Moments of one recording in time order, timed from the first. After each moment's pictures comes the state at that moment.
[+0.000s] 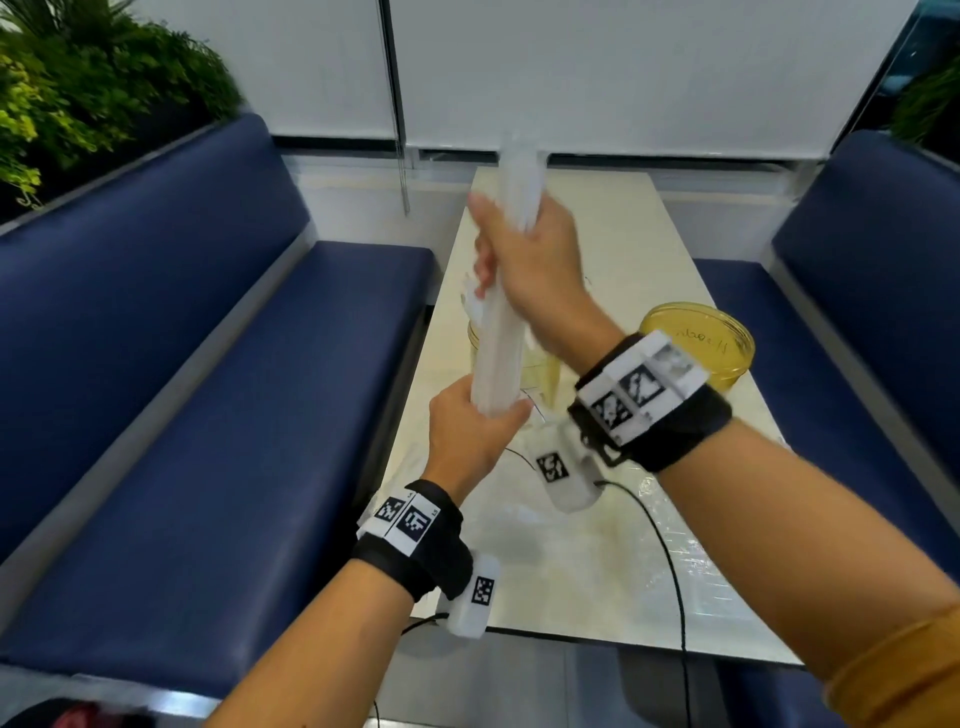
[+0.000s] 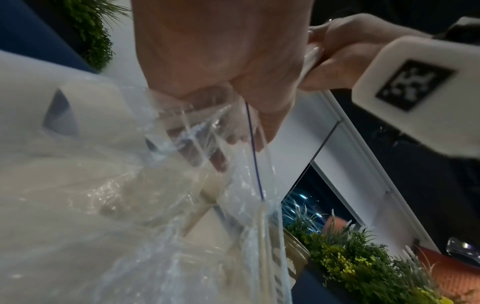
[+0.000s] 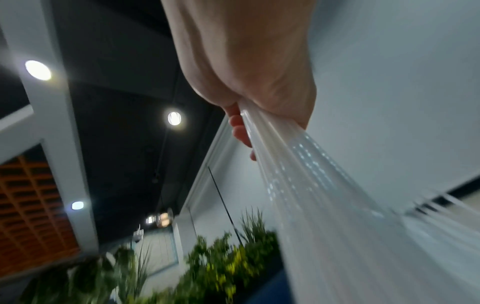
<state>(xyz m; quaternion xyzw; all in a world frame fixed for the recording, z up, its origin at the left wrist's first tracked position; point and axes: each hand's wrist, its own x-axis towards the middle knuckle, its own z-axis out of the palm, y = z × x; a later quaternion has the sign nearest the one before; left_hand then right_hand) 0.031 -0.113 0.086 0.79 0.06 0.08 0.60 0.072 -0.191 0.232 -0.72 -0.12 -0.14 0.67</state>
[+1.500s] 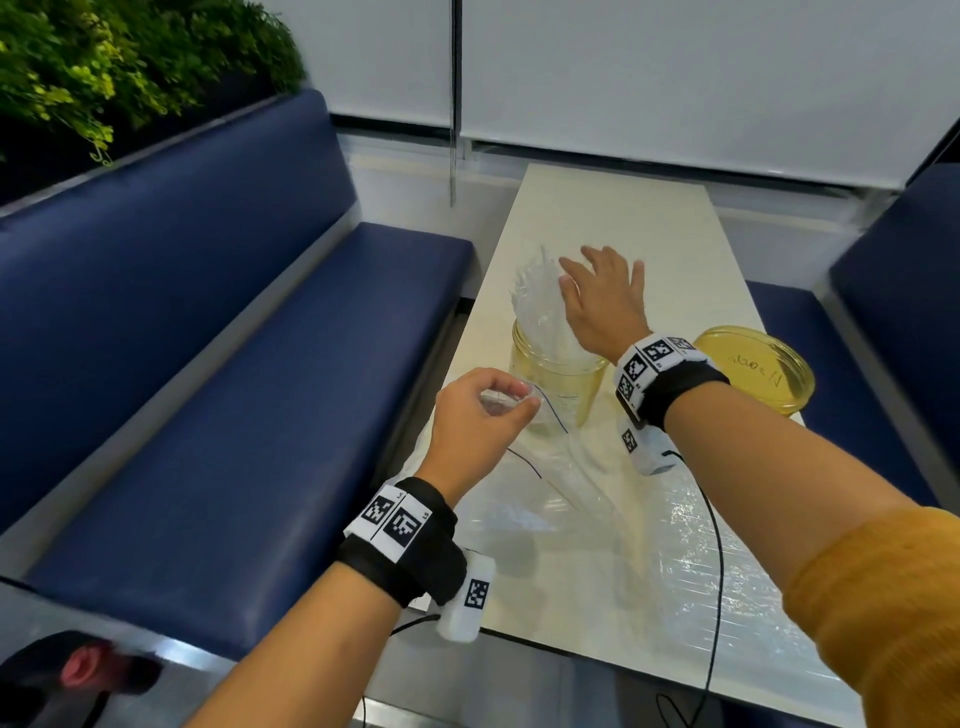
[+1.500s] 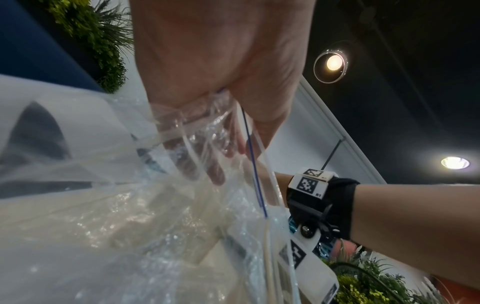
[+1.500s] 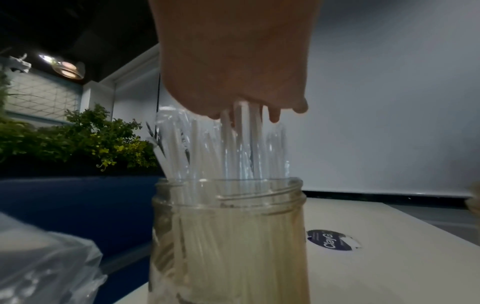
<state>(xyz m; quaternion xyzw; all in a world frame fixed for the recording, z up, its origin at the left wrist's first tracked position) 0.029 -0.078 0.089 0.78 0.04 0.10 0.62 0.199 -0.239 0.118 -0.96 -0.14 -0.20 0.12</state>
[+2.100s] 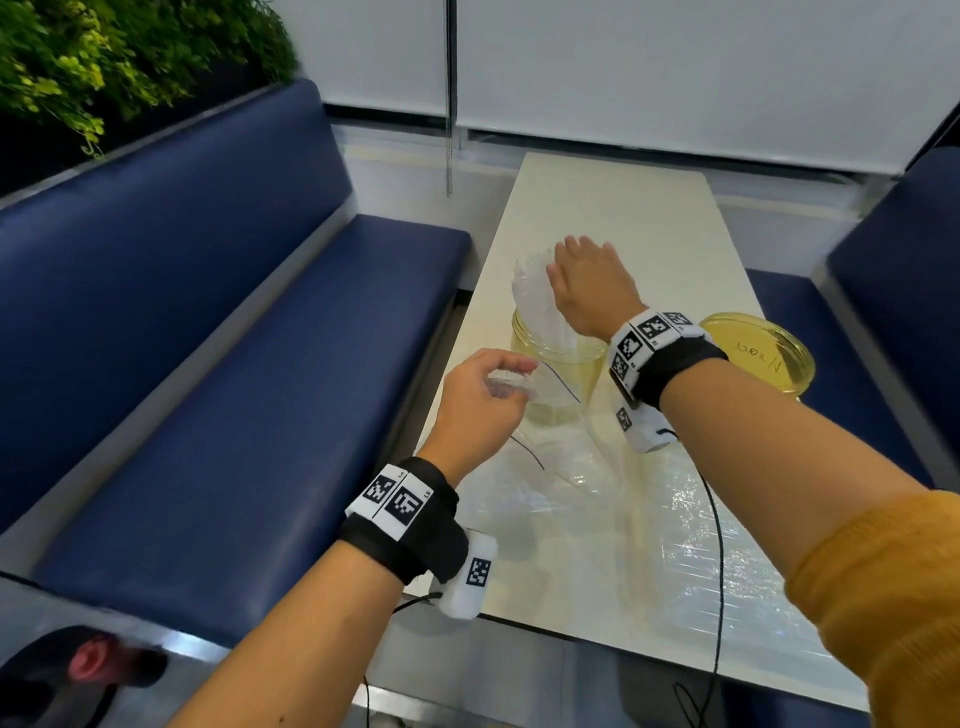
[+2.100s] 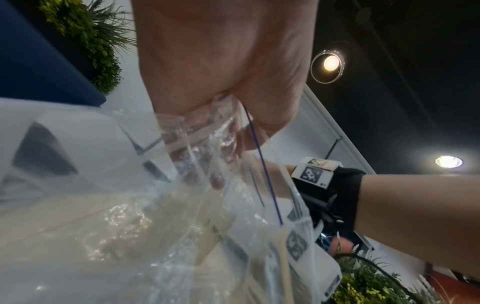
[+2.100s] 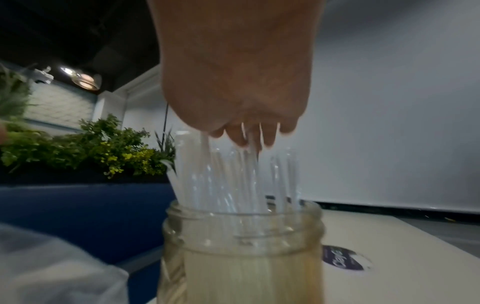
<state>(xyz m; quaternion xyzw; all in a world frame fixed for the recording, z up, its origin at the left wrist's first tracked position) 0.027 -0.077 0.104 0.77 0.00 0.05 0.63 0.203 -0.228 0.131 -0.96 -0.21 -0.16 0.02</state>
